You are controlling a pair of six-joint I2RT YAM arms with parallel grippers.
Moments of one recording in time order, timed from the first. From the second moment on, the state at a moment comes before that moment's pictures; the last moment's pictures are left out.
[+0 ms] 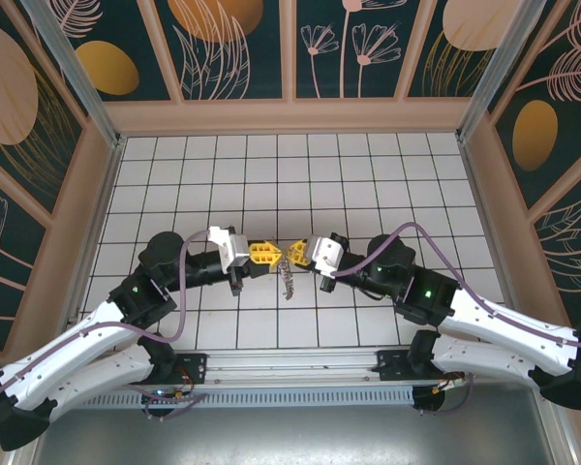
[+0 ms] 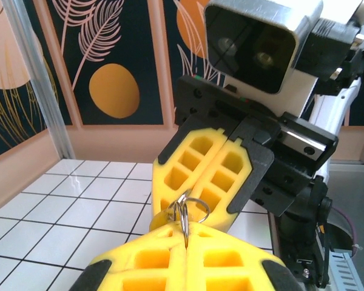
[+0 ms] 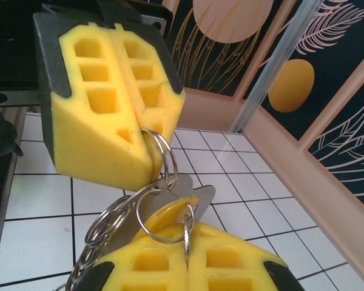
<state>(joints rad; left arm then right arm) -0.86 0.77 0.71 0.06 0.51 0.07 1.11 0.84 0.79 -0.07 -0.06 -0.40</state>
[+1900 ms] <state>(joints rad) -0.86 0.90 0.70 0.07 0.20 0.00 1.08 1.10 0.92 -0.14 0.26 -0.34</state>
